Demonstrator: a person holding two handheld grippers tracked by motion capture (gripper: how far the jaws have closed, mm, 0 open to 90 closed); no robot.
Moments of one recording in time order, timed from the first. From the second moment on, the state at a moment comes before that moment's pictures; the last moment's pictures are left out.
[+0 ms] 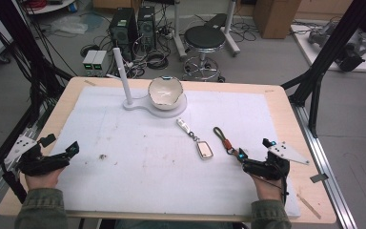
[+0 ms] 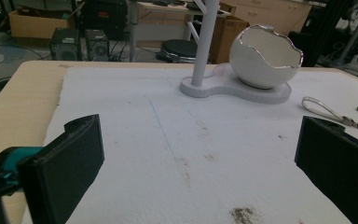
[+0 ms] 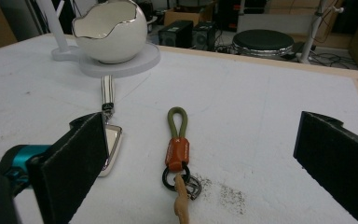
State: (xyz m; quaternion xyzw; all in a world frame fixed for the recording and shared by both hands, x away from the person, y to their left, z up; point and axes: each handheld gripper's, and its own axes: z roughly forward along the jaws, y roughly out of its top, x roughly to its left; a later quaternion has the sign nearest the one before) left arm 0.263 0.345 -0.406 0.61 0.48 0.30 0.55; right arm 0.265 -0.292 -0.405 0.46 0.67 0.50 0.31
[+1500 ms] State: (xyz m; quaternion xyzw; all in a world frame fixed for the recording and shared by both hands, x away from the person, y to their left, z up) left arm 0.262 0.340 -0.410 0.63 0.47 0.30 0.54; right arm 0.298 -0.272 -0.405 0.46 0.72 0.44 0.26
